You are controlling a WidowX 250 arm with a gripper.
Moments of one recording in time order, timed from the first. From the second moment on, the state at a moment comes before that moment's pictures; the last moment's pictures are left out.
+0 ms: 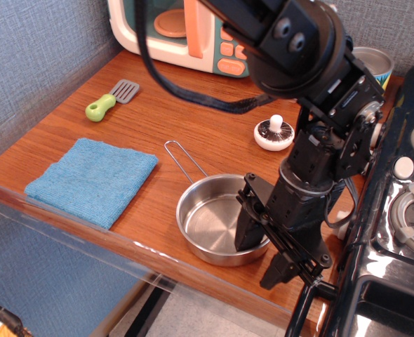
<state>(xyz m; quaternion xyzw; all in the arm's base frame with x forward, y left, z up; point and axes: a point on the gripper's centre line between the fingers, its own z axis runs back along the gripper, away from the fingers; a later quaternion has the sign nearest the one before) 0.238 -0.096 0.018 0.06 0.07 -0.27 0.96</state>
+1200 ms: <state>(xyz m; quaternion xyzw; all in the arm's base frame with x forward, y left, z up) 0.254 -0.091 0.085 0.03 0.00 -0.28 0.96</state>
